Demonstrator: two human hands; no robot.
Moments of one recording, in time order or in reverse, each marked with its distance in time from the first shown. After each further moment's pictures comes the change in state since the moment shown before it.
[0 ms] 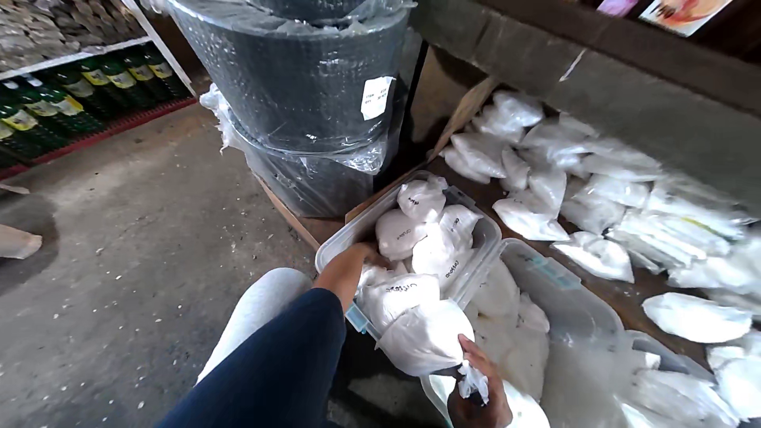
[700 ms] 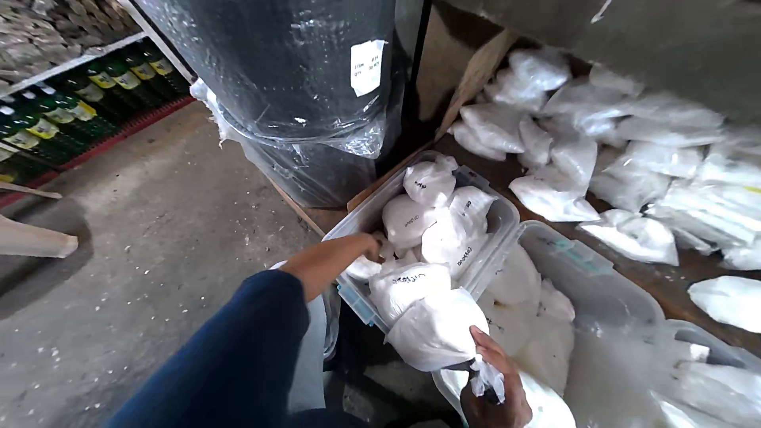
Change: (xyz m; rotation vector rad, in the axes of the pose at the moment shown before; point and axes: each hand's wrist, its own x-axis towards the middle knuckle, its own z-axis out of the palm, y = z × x) left_hand -0.022 0.011 -0.013 0.570 -0.174 -0.043; right_hand 0.001 0.000 -0.001 -0.015 -0.012 0.014
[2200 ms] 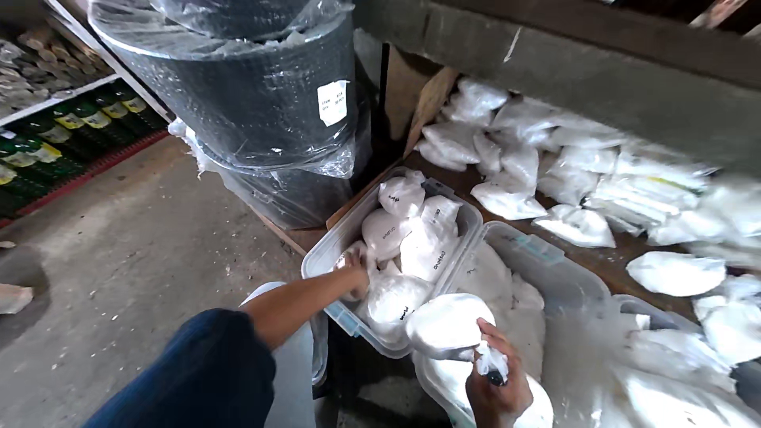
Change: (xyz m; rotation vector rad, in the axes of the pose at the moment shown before) left_hand -0.061 0.040 0.031 0.073 0.079 -0.011; right_hand 0.016 0.008 -0.022 -0.181 0.181 0.007
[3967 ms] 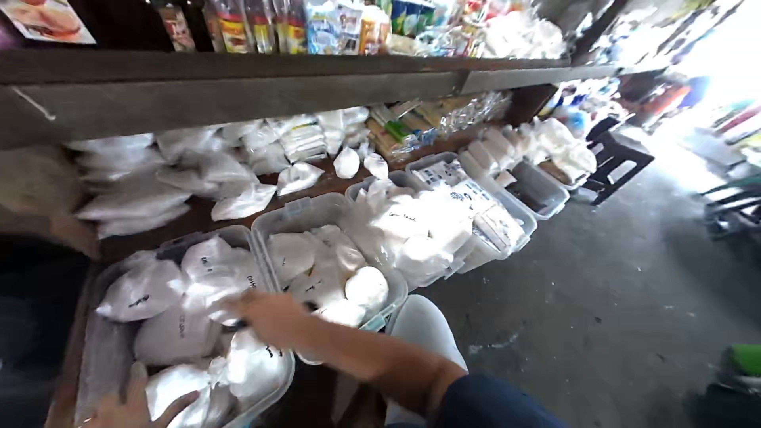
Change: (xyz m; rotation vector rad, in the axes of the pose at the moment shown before) left_hand -0.063 -0.054 -0.027 0.091 0.569 0.303; right_hand 0.097 -0.074 0.061 -0.462 -0.800 0.672
